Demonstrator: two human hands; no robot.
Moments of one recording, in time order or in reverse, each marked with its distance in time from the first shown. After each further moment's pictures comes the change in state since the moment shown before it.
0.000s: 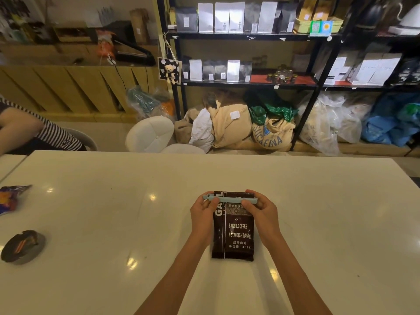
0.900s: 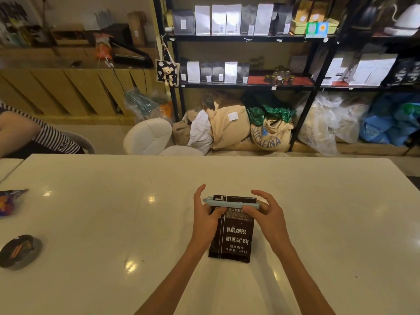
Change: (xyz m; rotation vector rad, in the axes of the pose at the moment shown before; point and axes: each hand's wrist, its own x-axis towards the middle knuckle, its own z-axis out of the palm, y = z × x) left_hand -0.008 -0.003 0.003 0.150 -0.163 0.134; right_hand -0.019 -0.027 -0.013 -0.123 -0.035 -0.120
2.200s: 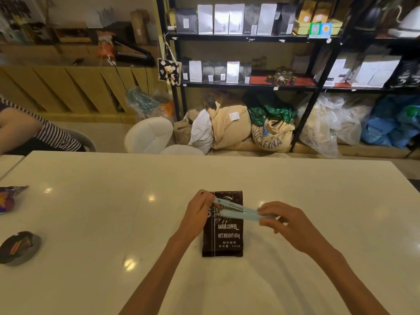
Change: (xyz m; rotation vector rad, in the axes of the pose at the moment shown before) left_hand 0.016 0.022 -0.025 0.612 -0.153 0.303; right_hand -0.005 -0.043 -0.062 -0.661 -0.371 -0.334
